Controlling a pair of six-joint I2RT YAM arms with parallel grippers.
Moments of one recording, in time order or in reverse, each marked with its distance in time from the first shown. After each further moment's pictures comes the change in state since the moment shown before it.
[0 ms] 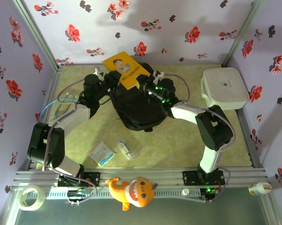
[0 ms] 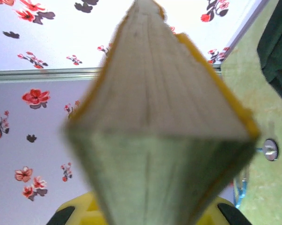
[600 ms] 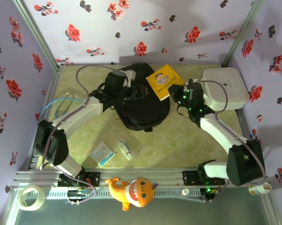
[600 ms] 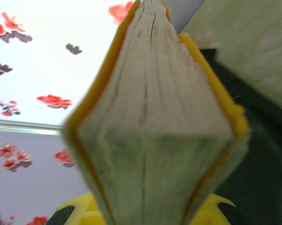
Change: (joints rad) left arm -0.285 0.093 0.362 -0.763 -0.109 0.838; right arm -0.248 -0.524 -0.226 -0.716 0.182 -0.480
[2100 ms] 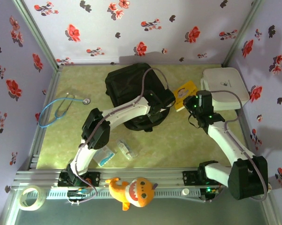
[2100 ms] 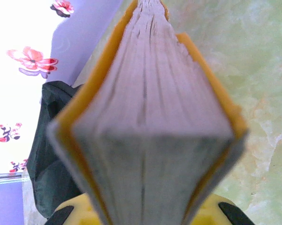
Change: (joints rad) left arm -0.343 0.547 0.621 -0.761 -0.546 0.516; right arm -0.114 -0.139 -0.091 -0.274 0.173 -0.088
